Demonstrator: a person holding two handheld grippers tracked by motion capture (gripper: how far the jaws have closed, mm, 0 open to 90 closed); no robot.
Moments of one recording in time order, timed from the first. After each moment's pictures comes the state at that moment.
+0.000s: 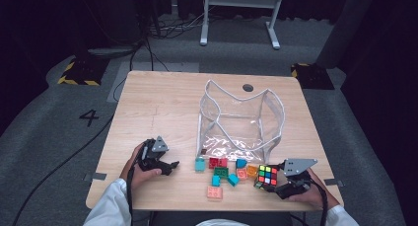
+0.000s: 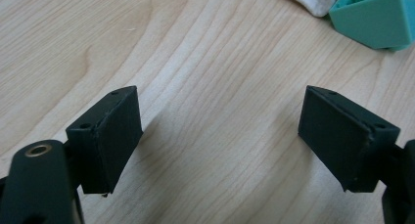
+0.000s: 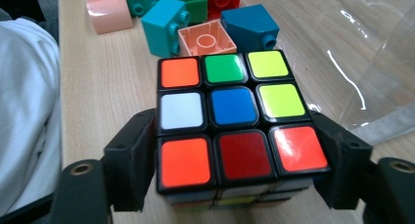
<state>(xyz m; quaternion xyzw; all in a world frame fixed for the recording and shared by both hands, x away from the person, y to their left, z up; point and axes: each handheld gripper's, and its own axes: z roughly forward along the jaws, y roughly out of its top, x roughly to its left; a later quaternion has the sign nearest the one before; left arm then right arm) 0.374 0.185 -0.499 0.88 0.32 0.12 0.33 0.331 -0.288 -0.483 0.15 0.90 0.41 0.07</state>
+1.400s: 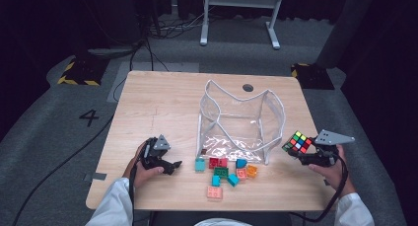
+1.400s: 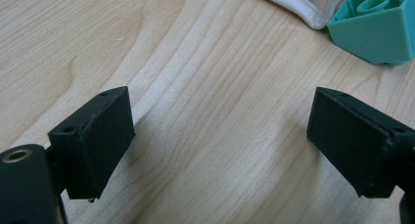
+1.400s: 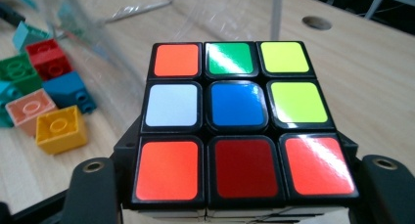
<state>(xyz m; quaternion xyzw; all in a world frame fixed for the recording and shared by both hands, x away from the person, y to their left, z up) 0.381 0.181 -0.503 0.88 0.32 0.11 0.34 0.384 -0.365 -0.439 0.30 0.82 0.46 0.19</state>
